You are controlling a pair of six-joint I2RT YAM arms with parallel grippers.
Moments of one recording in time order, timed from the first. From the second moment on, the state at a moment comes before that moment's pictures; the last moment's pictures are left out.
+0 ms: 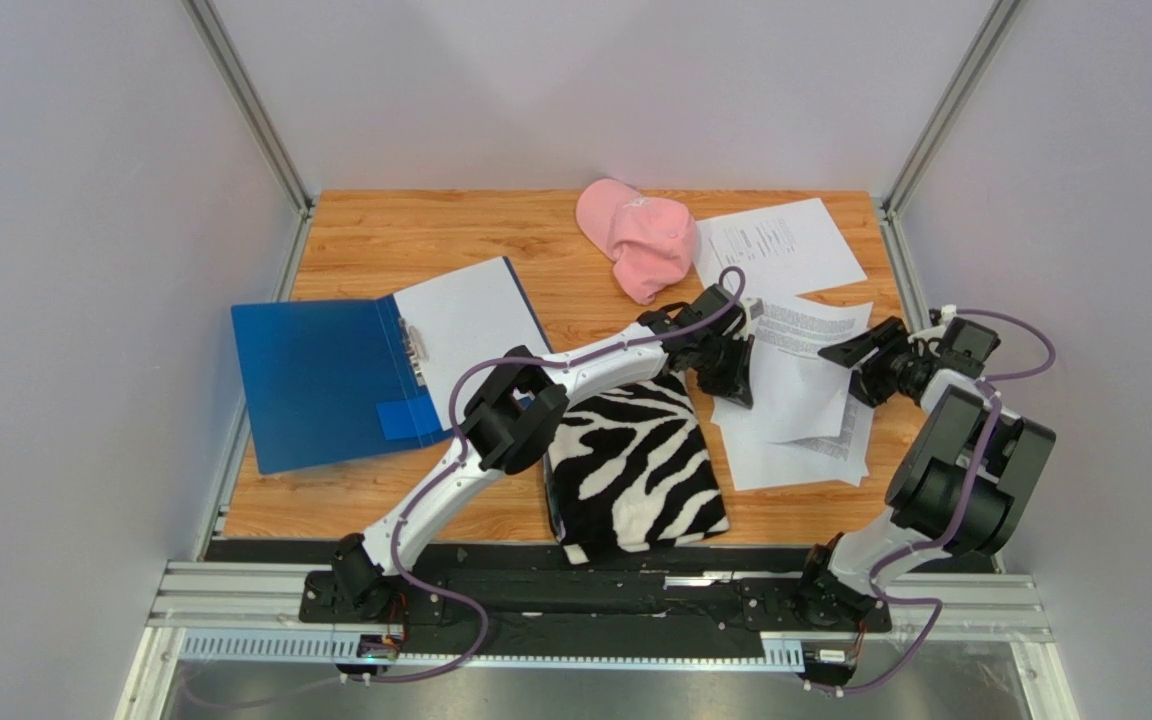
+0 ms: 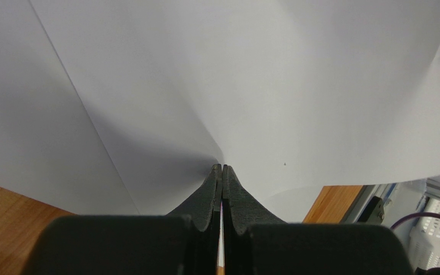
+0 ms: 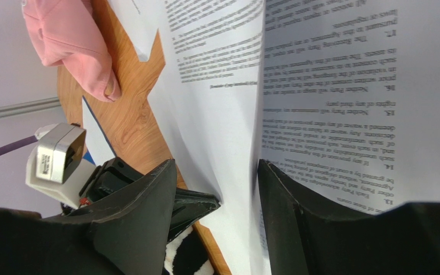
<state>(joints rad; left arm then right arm) -0.94 2.61 2.25 -0.43 0.38 -0.63 -0.56 1.56 0.82 -0.13 -0.72 0.51</state>
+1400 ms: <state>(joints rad) -0.20 1.22 1.49 -0.77 0.28 -0.29 0.25 1.61 1.73 -0.48 -0.30 0.34</state>
